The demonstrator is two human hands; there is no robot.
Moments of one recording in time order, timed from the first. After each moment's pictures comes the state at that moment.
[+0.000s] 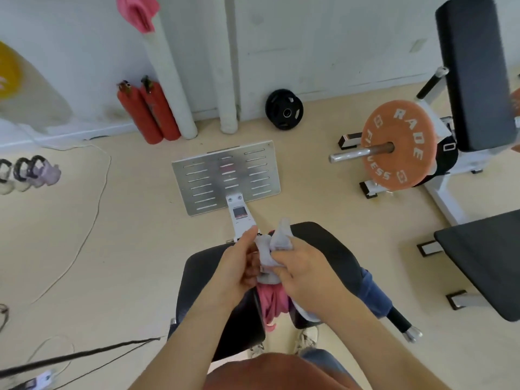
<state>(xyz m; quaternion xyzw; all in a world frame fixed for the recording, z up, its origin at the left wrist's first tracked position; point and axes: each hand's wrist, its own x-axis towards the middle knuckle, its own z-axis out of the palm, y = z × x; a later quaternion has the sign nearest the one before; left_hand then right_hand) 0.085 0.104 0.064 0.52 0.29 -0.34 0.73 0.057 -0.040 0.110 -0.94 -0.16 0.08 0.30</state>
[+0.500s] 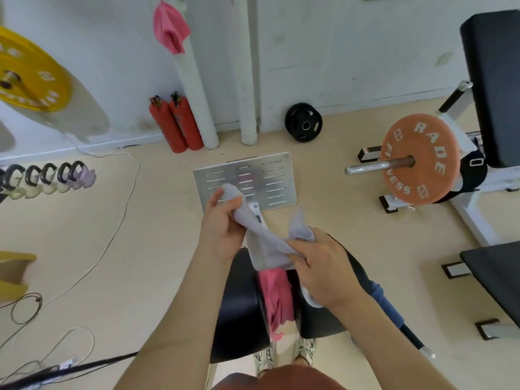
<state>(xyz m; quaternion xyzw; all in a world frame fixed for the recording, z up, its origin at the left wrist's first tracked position) 0.140 0.113 0.113 0.38 0.30 -0.05 0.87 0.063 -0.063 0.121 -0.94 -0.15 -0.07 0.30</state>
